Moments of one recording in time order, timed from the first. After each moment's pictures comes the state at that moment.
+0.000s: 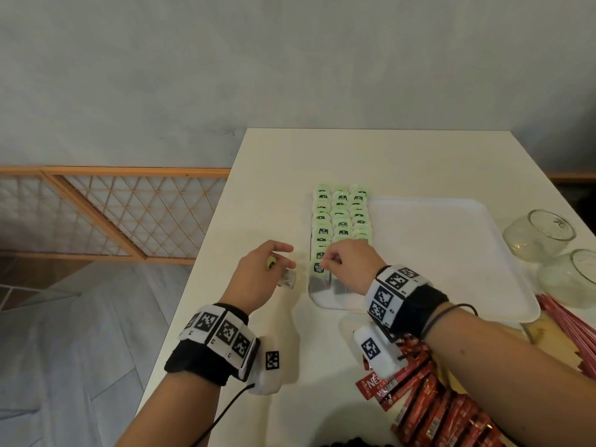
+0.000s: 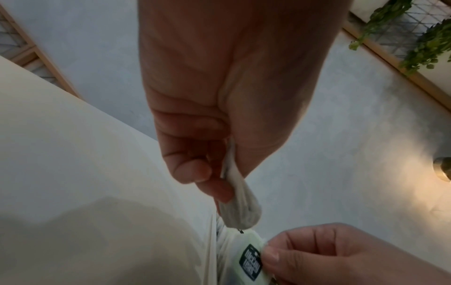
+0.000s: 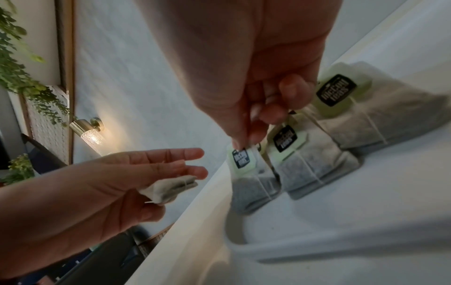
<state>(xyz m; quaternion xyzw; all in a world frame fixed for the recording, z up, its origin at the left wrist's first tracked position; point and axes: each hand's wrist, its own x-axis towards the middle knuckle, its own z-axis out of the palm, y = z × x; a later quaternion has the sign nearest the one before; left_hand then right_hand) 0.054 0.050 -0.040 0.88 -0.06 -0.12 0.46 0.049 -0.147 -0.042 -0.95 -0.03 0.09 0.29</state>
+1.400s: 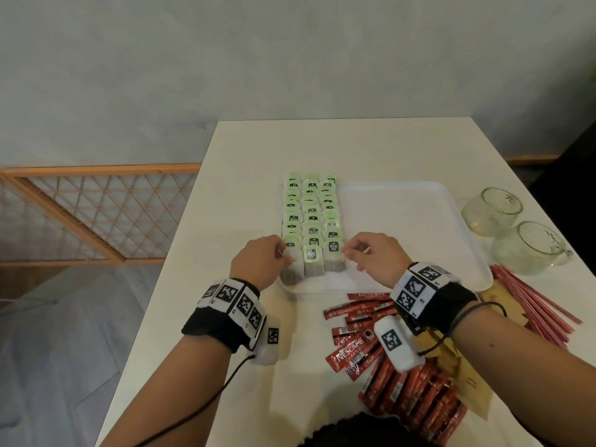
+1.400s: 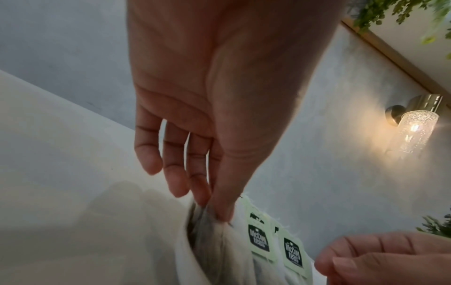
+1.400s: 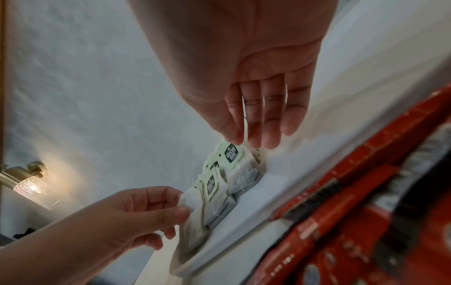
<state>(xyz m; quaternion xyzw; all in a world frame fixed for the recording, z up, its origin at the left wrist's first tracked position) 0.058 0.002 -0.054 0.95 -0.10 -0.14 0.25 0.007 -0.230 -0.066 -0.90 0.08 0.06 0.41</state>
